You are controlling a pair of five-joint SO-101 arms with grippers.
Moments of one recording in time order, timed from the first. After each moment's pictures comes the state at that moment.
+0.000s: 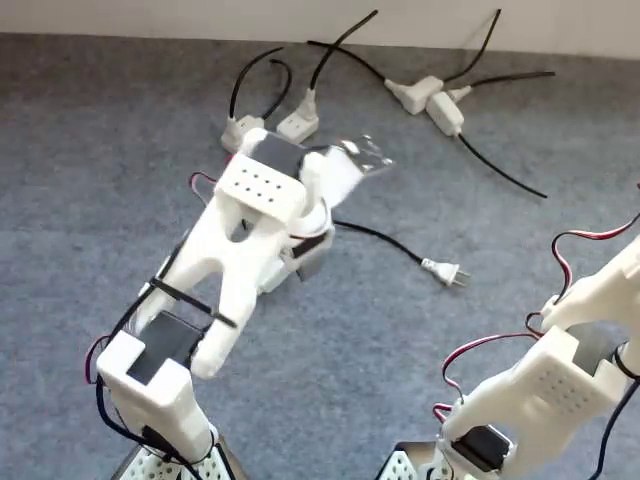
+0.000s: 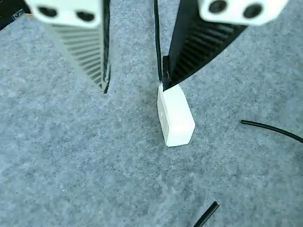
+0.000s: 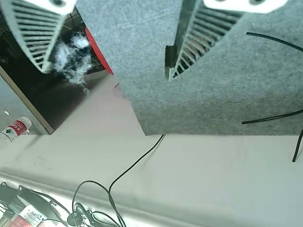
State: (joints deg) left arm 21.6 10.6 -10.9 97.1 -24.6; right arm 33.3 20.0 -95.3 98.9 27.6
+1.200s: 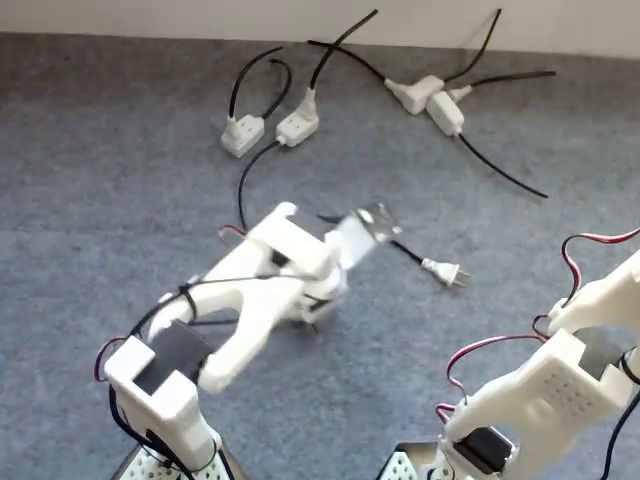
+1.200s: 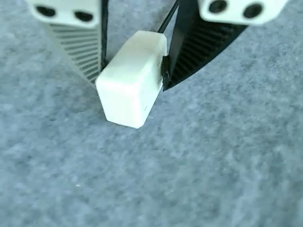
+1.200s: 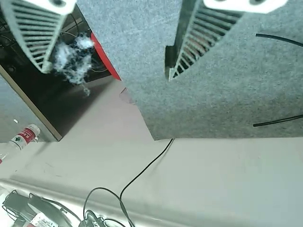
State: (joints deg) left arm 29.4 9.9 19.5 68.5 -20.5; right arm 35.7 20.0 -95.3 98.9 27.6
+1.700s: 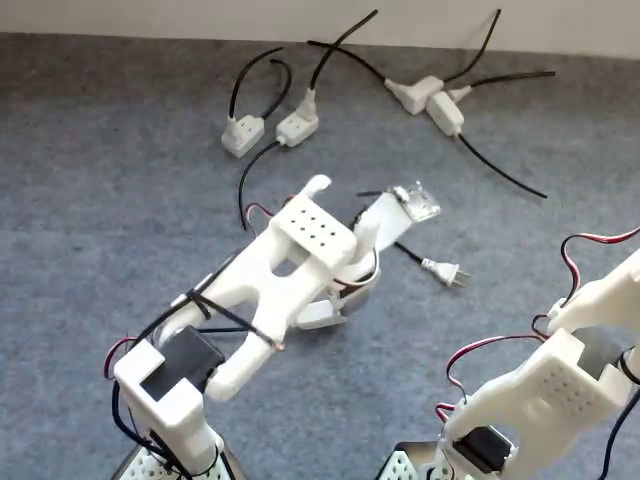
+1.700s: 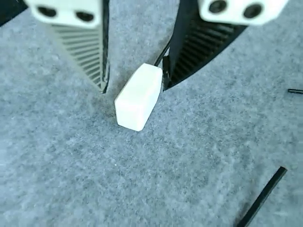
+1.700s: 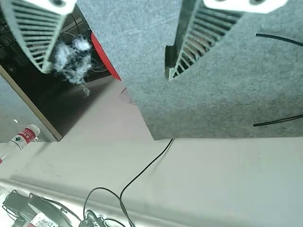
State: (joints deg) left arm 33.9 9.9 -1.7 88.0 -15.2; right arm 35.7 20.0 -95.3 98.9 27.6
